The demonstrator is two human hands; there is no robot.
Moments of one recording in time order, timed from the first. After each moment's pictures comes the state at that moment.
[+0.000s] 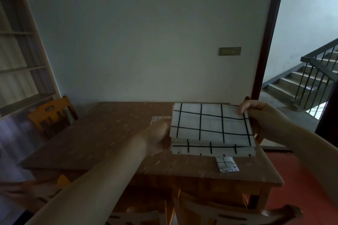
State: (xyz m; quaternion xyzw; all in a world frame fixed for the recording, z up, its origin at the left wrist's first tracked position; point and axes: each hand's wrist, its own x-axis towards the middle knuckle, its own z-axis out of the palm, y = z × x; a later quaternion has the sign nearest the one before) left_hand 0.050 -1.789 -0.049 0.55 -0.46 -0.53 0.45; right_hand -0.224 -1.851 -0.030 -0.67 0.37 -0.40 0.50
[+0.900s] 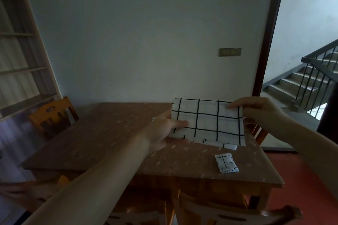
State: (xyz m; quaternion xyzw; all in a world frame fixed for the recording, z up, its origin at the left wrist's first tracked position) left_hand 0.043 -1.778 -0.036 0.43 -0.48 -0.58 0.49; right_hand -0.220 -1.841 -0.015 -0.73 0.37 -0.43 0.37
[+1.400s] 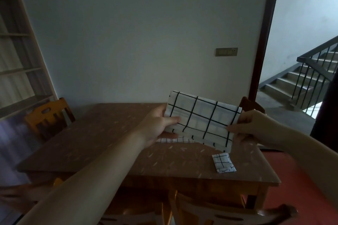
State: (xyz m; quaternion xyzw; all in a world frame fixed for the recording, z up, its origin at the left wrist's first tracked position) left_hand 0.048 -1.789 -0.034 0.46 -0.54 -0.48 0.51; right_hand -0.223 -1.835 -0.030 -0.69 0.43 -0.31 0.49
